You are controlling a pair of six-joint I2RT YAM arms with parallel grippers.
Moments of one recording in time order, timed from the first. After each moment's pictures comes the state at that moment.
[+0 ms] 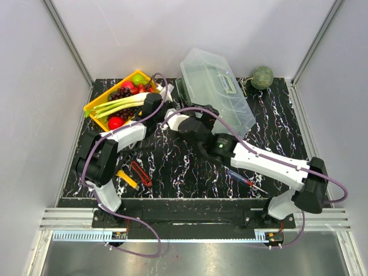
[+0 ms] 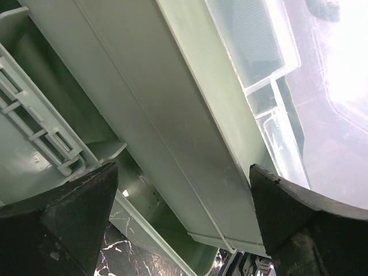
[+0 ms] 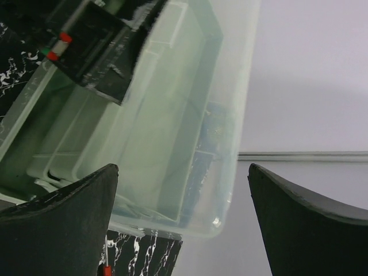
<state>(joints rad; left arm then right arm) -0.42 1.76 1.11 0.29 0.54 -0.75 1.09 1.47 1.35 -0.36 0.89 -0.68</state>
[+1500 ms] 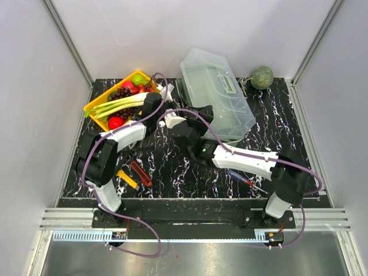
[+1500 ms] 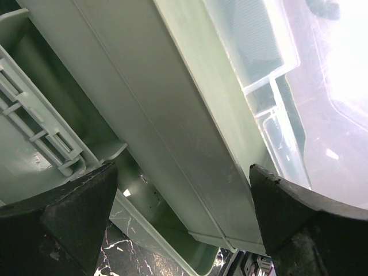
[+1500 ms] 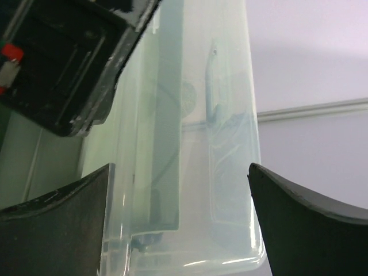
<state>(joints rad) -0.42 1.76 1.11 0.28 0.54 -0.74 1.07 1.67 1.23 0.05 1.16 -0.84</state>
